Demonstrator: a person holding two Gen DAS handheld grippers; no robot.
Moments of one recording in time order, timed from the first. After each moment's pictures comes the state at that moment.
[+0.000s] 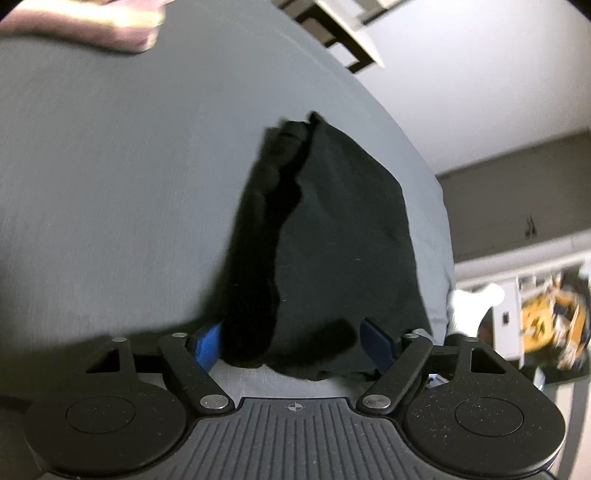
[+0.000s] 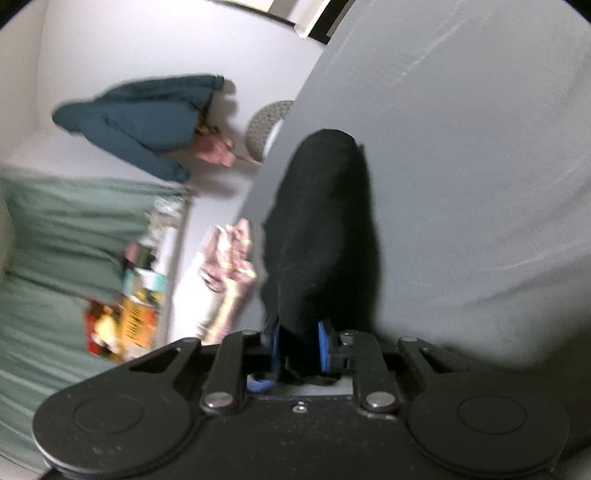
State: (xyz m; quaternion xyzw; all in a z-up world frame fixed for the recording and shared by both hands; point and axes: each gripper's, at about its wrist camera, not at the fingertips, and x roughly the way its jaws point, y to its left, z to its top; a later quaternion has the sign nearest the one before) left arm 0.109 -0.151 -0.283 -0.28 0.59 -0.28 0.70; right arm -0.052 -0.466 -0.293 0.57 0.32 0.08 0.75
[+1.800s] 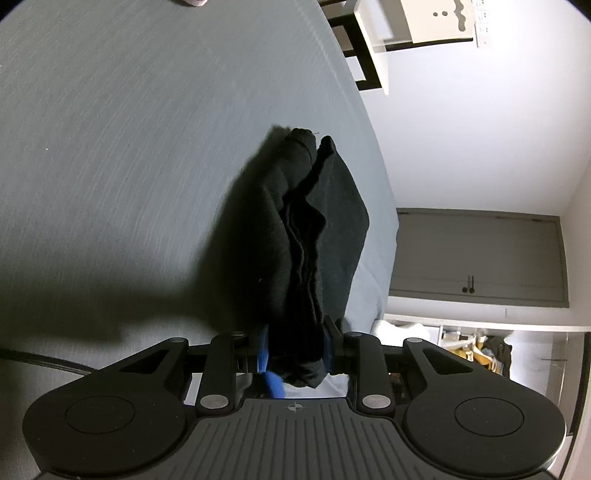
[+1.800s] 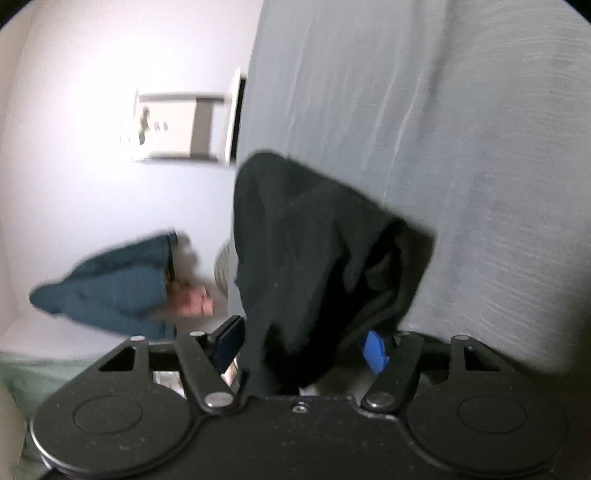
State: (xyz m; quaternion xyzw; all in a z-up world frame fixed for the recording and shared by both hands) left arm 0.106 -0.142 -0.301 -0.41 0.59 -0.29 0.63; right arm -0.073 -0.367 -0.329 0.70 0.13 -0.15 0.68
